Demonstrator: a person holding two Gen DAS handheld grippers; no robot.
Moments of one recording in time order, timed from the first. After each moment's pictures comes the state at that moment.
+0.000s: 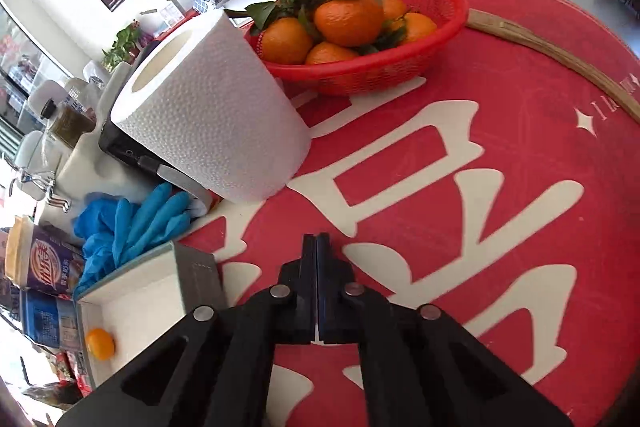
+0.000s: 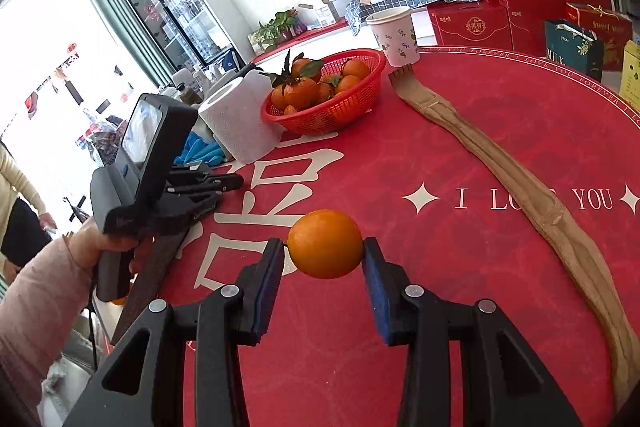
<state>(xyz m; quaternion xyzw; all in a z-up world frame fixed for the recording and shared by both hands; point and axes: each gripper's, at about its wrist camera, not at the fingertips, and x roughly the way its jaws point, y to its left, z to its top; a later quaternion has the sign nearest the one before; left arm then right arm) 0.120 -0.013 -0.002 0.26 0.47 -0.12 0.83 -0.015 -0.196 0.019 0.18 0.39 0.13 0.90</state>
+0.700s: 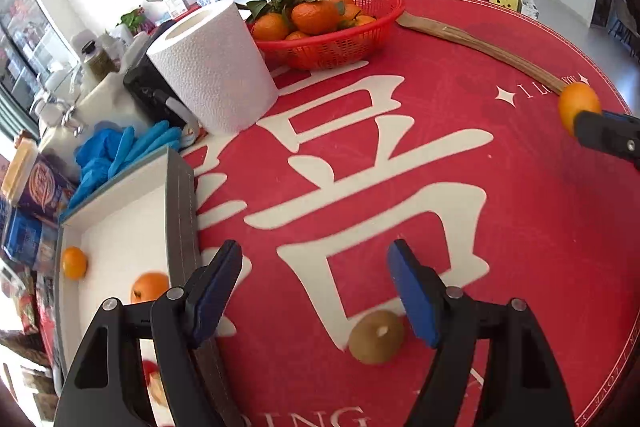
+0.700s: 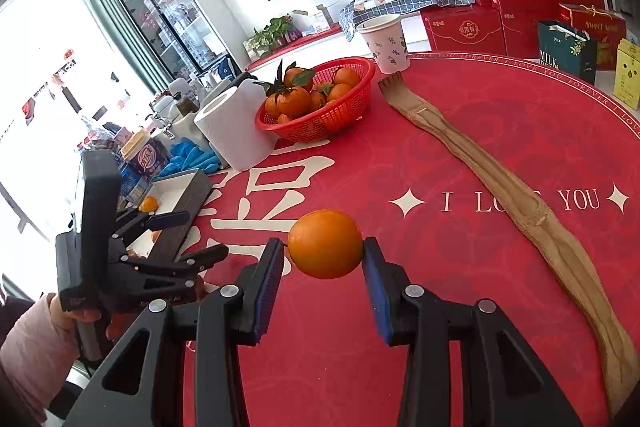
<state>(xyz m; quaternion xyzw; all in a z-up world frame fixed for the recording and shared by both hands) 0.034 0.005 0.007 0.20 0.47 -0.12 0.85 -0.019 -0.205 0.023 0.18 0.38 0.12 0.90</state>
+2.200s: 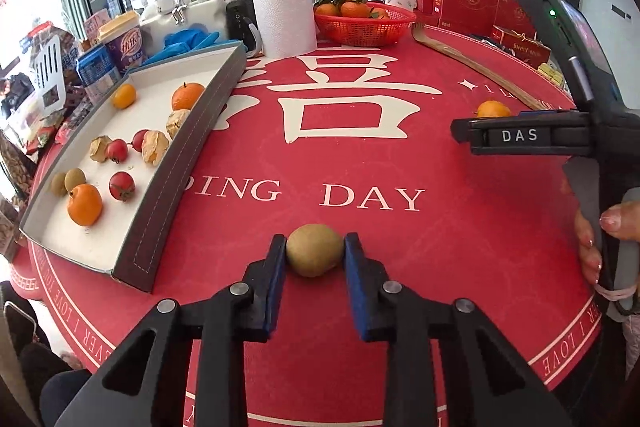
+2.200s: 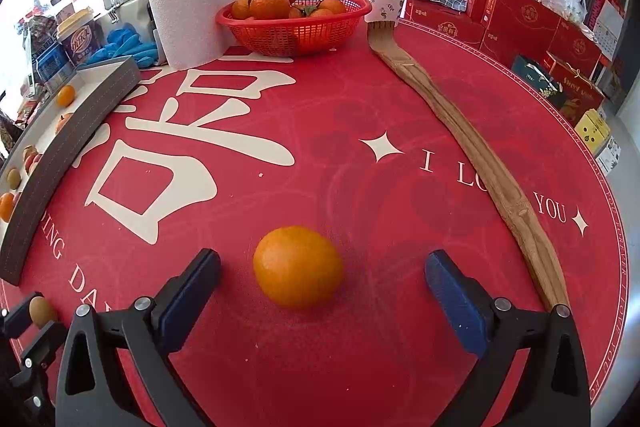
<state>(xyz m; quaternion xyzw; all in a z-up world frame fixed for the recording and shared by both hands) -0.113 0.004 -0.004 0.05 0.42 -0.02 0.91 -0.011 -0.163 -0.015 -0.02 0.47 0.03 0.88</state>
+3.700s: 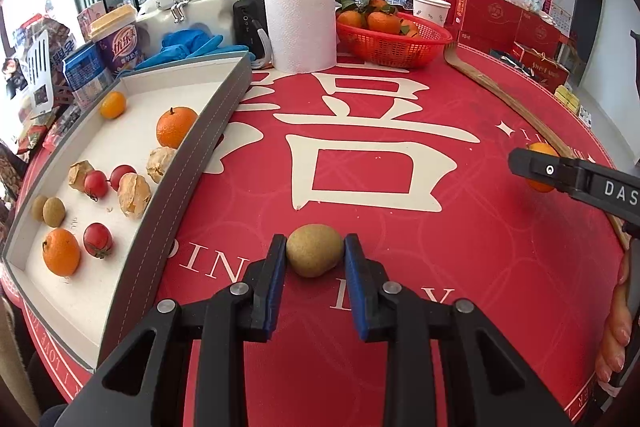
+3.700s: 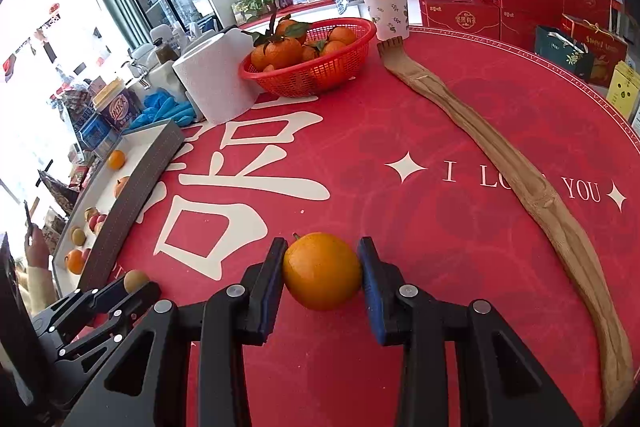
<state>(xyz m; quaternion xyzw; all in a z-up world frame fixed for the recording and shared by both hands) -0.052 0.013 -0.002 0.01 0.43 0.00 0.90 -0.015 -0.182 0.003 0.11 0.43 0.10 0.89</state>
